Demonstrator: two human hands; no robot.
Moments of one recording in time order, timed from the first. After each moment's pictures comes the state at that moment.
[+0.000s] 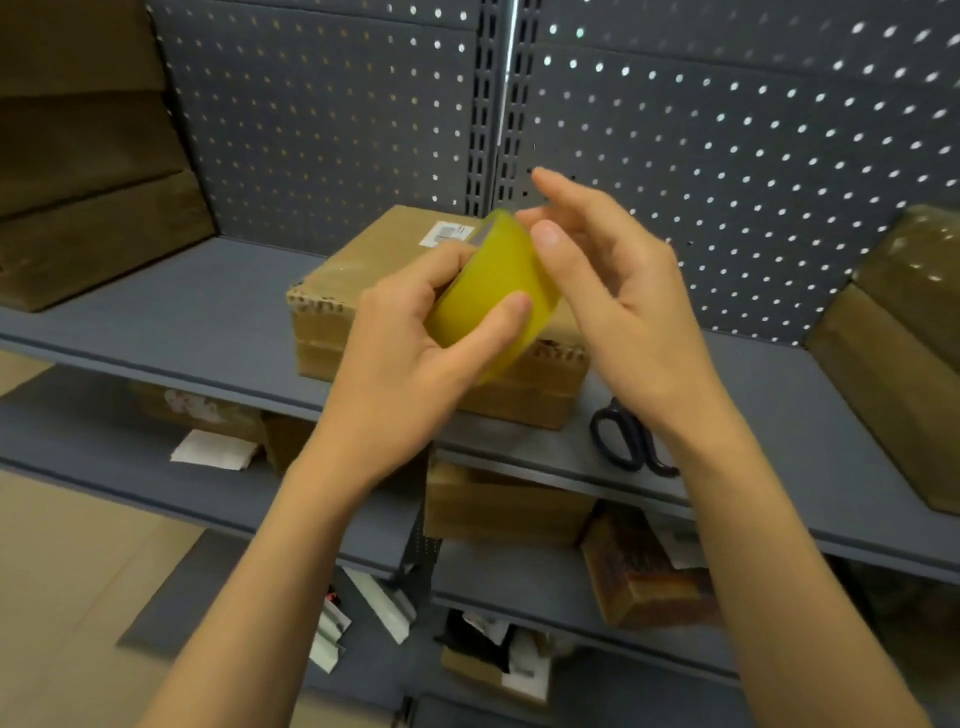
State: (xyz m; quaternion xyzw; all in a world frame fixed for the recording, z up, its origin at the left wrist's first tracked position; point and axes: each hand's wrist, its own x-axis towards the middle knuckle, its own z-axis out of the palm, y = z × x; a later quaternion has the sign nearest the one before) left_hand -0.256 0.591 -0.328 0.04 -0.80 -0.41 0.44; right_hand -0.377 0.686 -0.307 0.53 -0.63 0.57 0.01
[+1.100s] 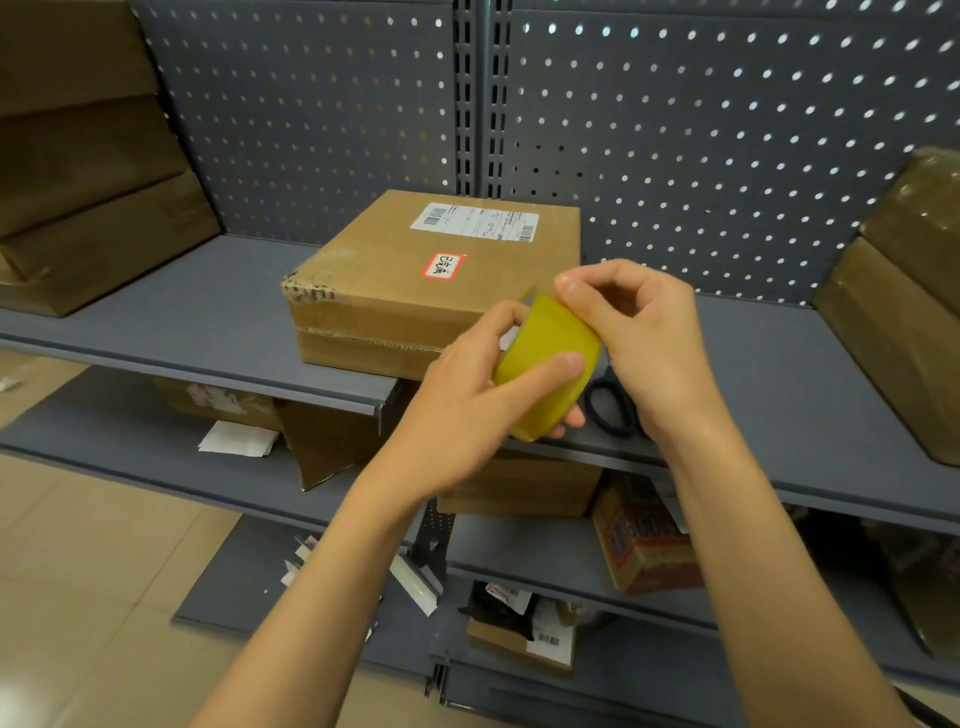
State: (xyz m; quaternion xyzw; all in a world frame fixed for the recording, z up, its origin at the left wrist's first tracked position) left_hand -0.272 0.628 -0.351 0.08 -0.73 -0.64 0.22; right_hand -0.394 0.710 -0.337 0.37 -0.64 0.67 -0.10
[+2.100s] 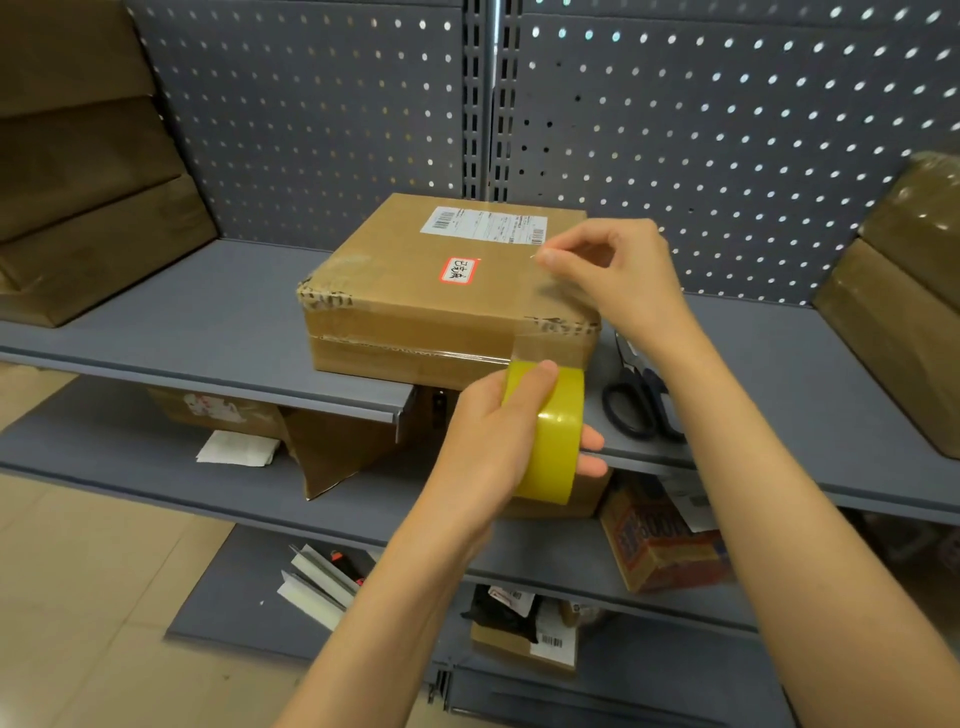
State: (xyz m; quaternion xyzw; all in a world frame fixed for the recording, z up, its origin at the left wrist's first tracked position) left_hand -0.263 0.643 -0.350 0.23 -0.58 -0.77 0.15; right_hand -0.432 0.660 -0.330 0.45 -0.74 0.51 0.02
